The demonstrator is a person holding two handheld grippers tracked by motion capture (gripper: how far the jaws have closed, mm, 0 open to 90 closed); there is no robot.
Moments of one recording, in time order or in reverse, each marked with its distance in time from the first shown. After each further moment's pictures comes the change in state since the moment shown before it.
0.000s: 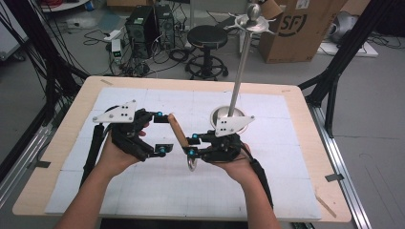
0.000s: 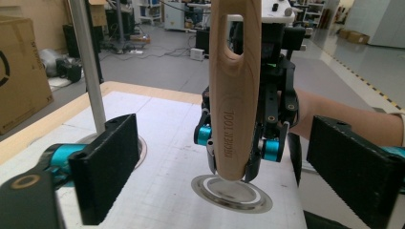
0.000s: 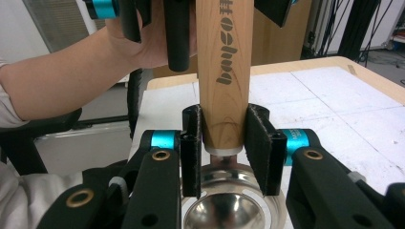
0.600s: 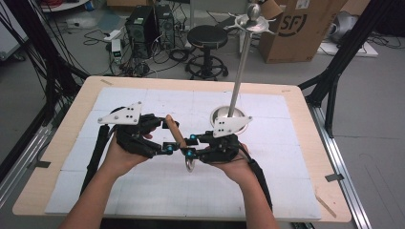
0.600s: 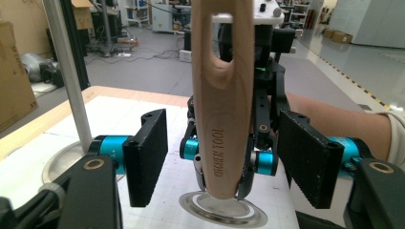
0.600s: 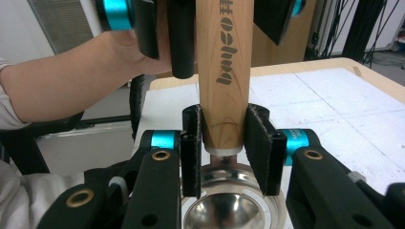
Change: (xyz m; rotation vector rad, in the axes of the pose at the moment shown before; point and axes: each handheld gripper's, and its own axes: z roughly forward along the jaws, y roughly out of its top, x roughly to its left) left arm -0.003 -0.001 0.012 -0.001 -0.044 0.021; right arm 0.002 0.001 0.004 -0.001 0.011 -0.003
